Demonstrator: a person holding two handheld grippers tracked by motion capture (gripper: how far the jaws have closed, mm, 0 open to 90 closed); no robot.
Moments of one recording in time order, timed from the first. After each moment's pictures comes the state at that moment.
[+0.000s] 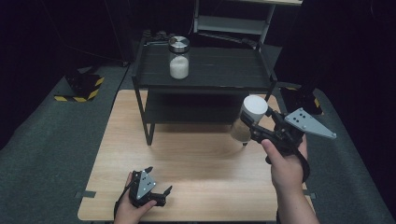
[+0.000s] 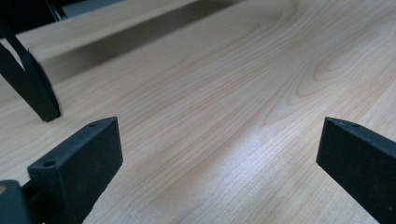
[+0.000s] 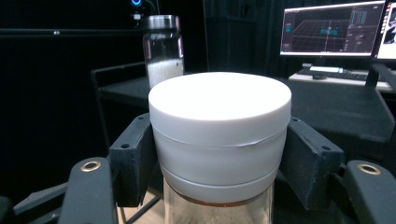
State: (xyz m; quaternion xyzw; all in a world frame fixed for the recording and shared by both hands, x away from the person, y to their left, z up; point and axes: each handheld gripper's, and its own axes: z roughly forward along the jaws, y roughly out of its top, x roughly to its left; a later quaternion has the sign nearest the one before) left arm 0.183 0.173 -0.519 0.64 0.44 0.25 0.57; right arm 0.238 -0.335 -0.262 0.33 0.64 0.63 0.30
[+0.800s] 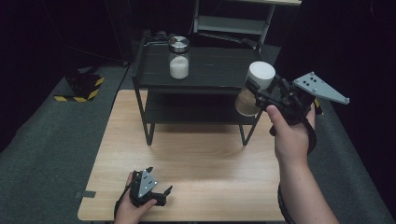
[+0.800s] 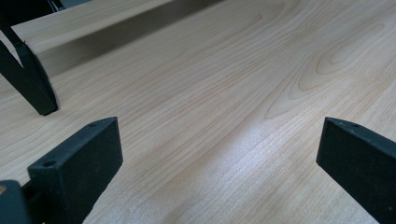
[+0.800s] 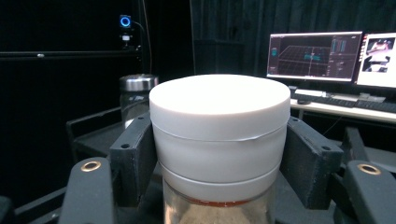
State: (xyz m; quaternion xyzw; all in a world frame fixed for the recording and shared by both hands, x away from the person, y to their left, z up) left arm 0.184 0.173 -0.518 0.65 0.44 0.25 0.57; right arm 0.270 -0.323 -0.206 0.33 0.62 0.63 0.33
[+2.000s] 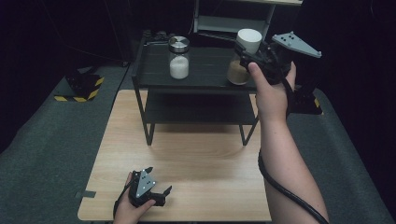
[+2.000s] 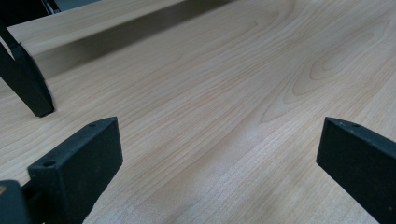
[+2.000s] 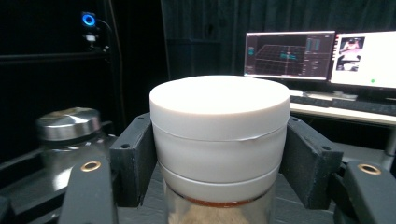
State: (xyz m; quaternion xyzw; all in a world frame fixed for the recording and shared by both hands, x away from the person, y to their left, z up) left arm 0.184 0.180 -0.520 0.64 0.44 0.23 0.59; right arm 0.345 -0.275 -0.178 0.36 0.61 0.61 0.36
